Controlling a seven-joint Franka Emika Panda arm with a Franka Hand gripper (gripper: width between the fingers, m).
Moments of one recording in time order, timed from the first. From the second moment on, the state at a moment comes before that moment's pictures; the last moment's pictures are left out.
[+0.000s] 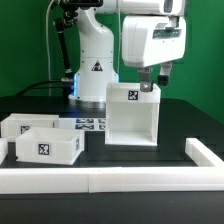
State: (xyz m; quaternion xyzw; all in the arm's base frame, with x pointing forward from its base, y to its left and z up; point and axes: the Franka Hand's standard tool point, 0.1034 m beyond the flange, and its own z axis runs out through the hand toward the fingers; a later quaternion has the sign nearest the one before) arm 0.543 0.067 0.134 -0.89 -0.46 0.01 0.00
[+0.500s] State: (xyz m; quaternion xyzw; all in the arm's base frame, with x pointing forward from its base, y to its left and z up) arm 0.542 0.067 0.133 -0.89 -0.46 0.01 0.00
